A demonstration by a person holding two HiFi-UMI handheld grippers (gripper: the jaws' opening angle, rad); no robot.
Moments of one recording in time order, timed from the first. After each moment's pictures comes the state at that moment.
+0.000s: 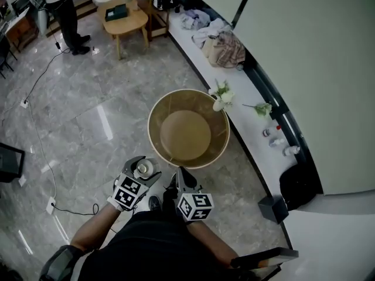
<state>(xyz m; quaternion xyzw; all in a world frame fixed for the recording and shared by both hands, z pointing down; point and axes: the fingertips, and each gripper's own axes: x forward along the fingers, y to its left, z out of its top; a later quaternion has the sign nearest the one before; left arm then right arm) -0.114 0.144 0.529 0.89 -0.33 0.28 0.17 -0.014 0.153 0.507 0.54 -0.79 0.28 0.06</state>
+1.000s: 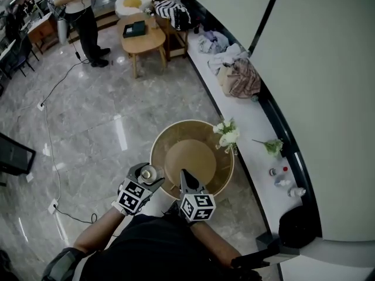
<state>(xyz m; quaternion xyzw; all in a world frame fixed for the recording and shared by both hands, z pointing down) -0.056 -0.004 0.518 0.85 -0.40 0.29 0.18 0.042 -0.023 0.501 0.46 -0.84 0.28 0.05</state>
